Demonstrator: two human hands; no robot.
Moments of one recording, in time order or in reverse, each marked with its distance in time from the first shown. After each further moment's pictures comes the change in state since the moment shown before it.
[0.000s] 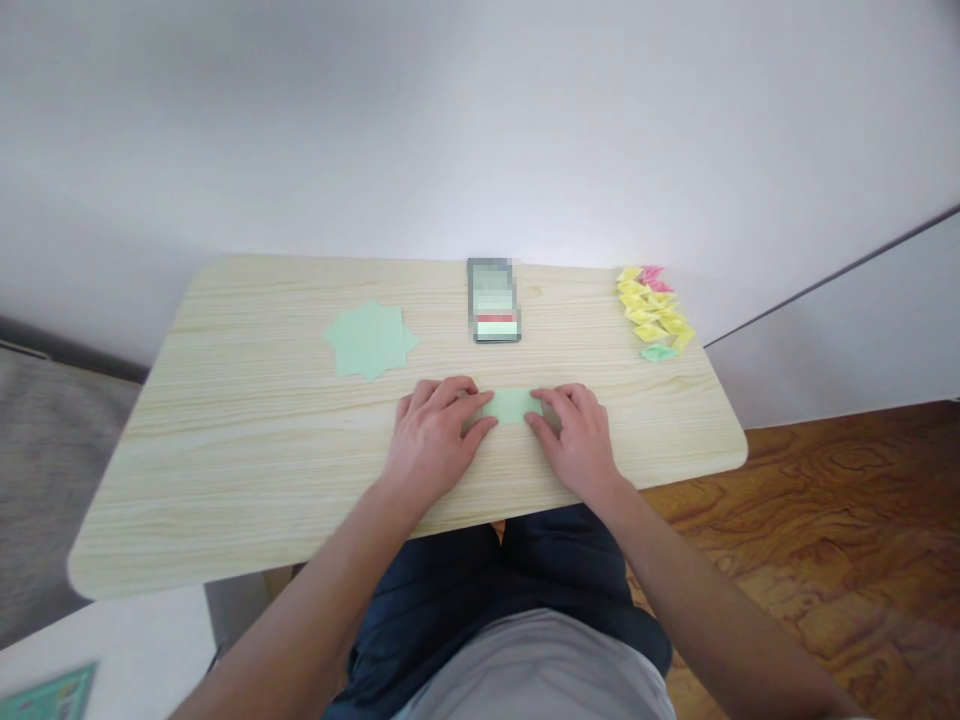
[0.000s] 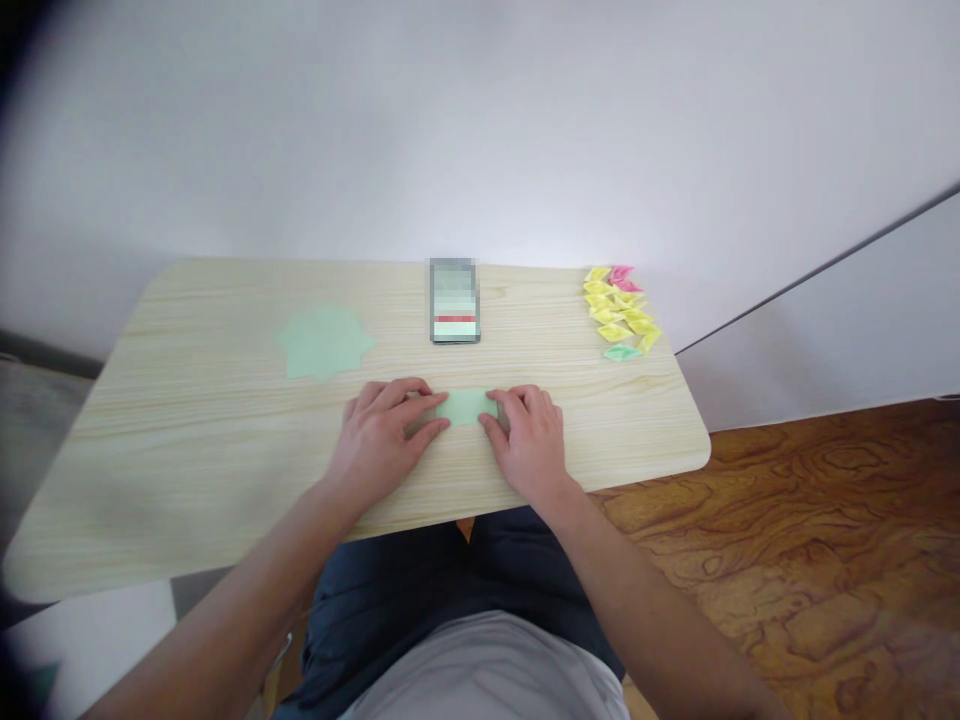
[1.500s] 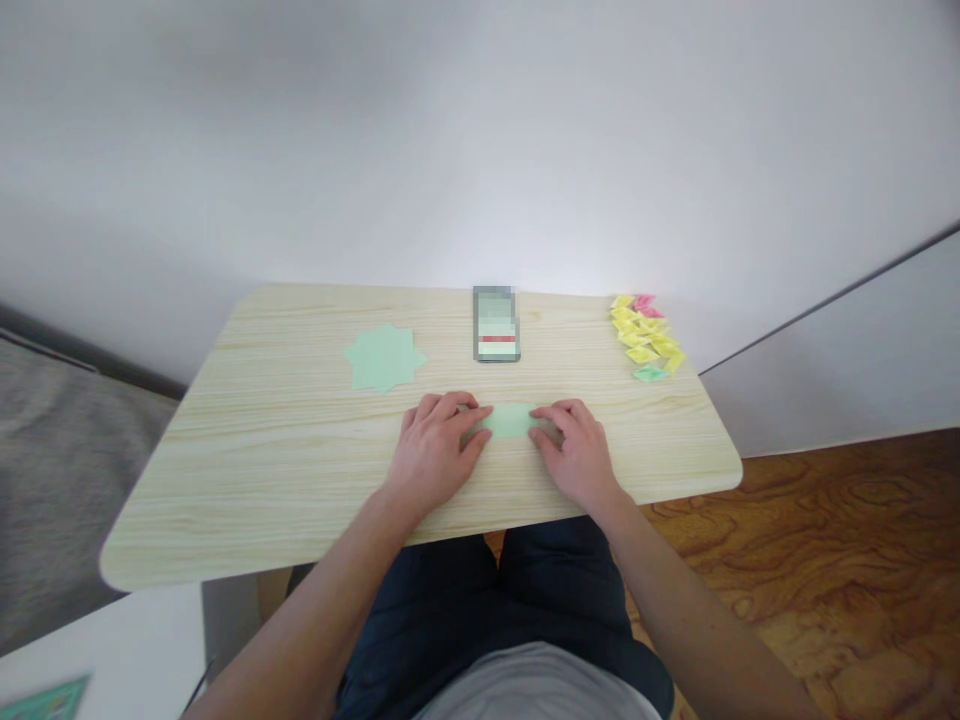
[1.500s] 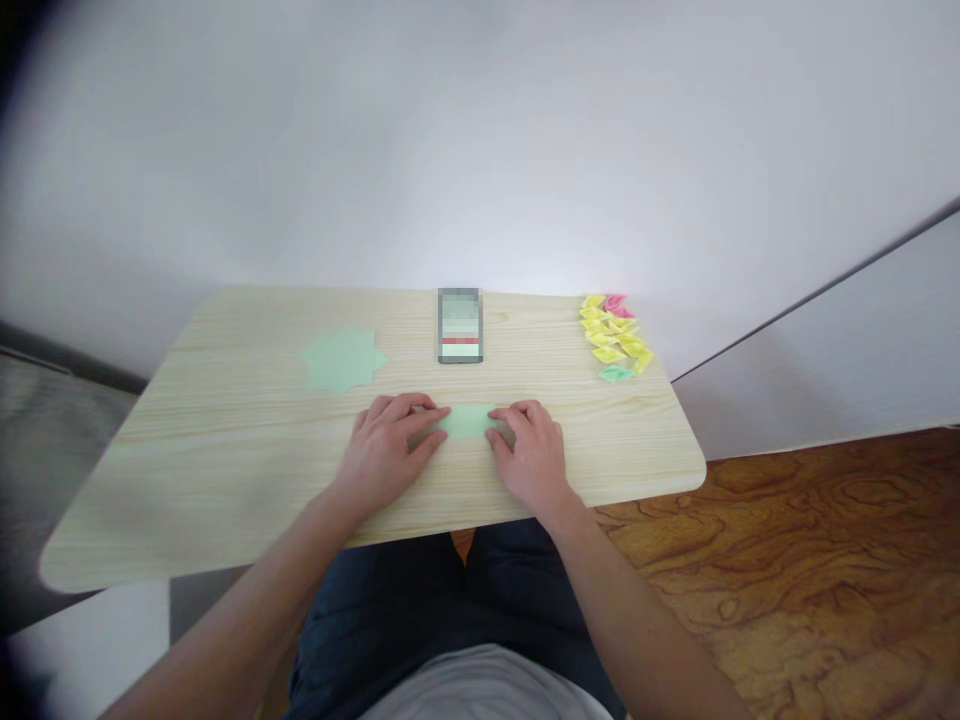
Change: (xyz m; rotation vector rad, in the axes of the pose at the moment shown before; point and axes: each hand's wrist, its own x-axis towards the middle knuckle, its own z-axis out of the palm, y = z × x) left_hand -0.001 -0.002 0.001 0.032 -0.021 0.005; right_hand 0.004 0.008 -0.005 0.162 -0.008 0.014
